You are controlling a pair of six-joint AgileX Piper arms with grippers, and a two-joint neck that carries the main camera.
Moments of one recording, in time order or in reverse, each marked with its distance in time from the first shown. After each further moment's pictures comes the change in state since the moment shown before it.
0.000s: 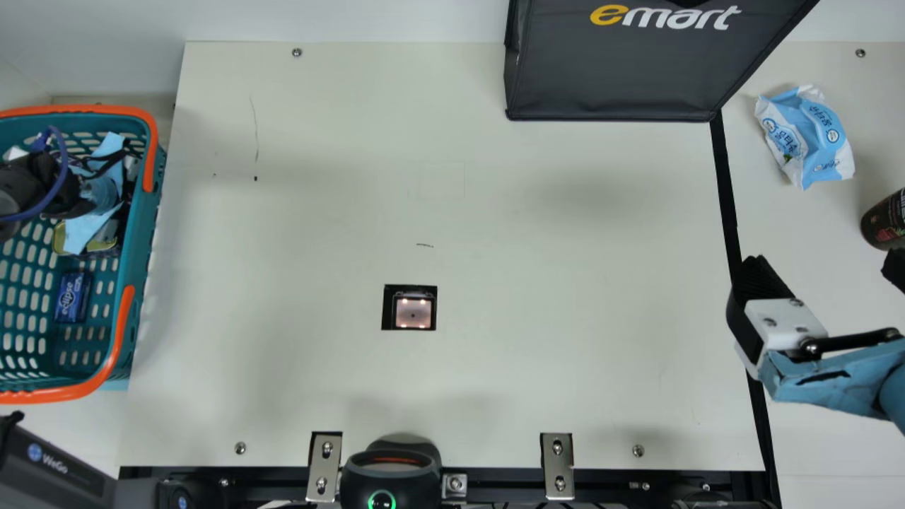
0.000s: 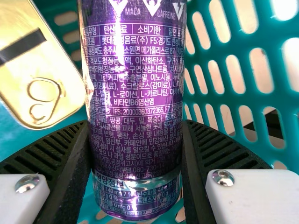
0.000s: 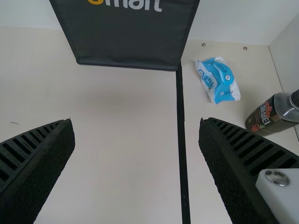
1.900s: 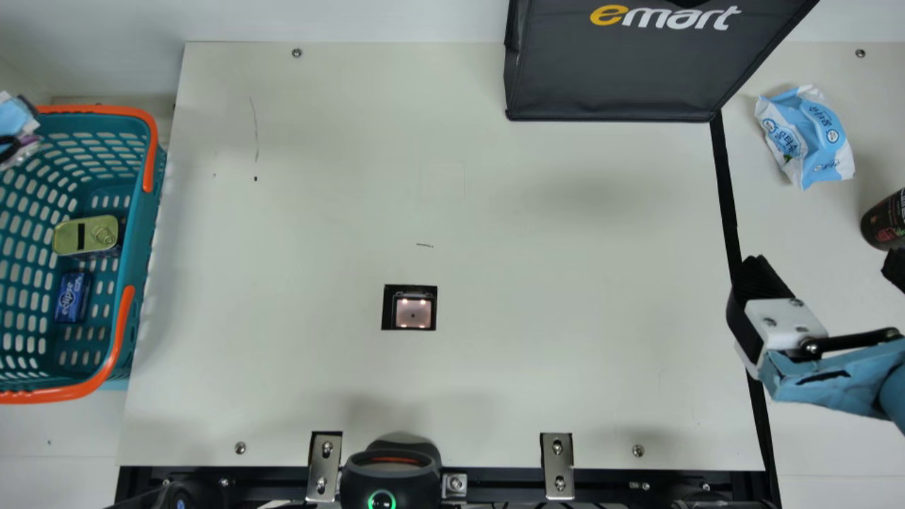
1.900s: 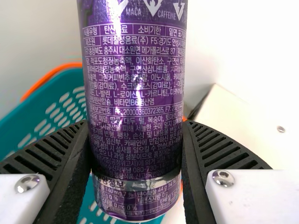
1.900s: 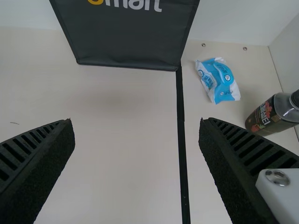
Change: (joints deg) left arm -2.6 -42.0 5.6 0.5 8.6 34.7; right arm 0.0 0.0 0.0 0.0 -0.1 0.0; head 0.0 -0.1
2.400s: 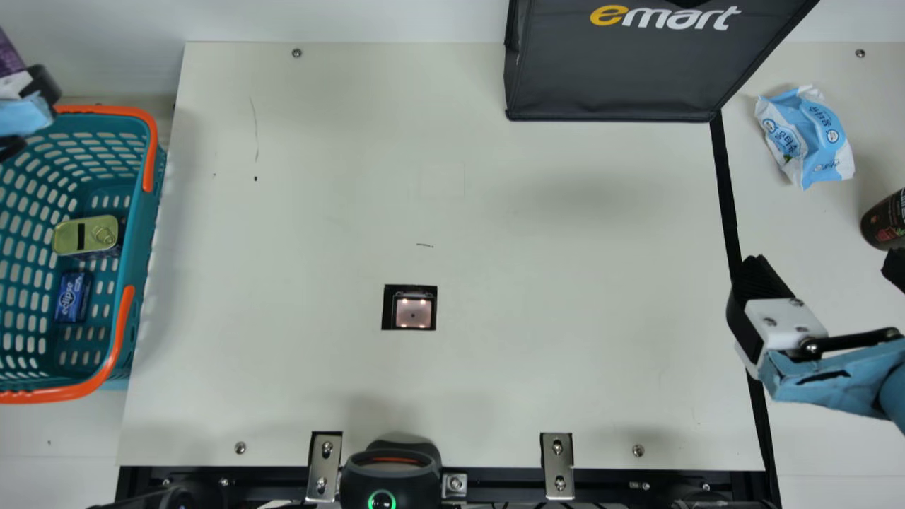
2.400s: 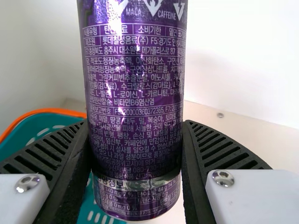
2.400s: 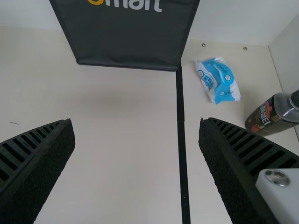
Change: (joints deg) left arm -6.9 -7.4 -1.3 -8.0 1.1 14.1; right arm 0.0 0.0 0.0 0.0 0.0 0.0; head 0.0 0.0
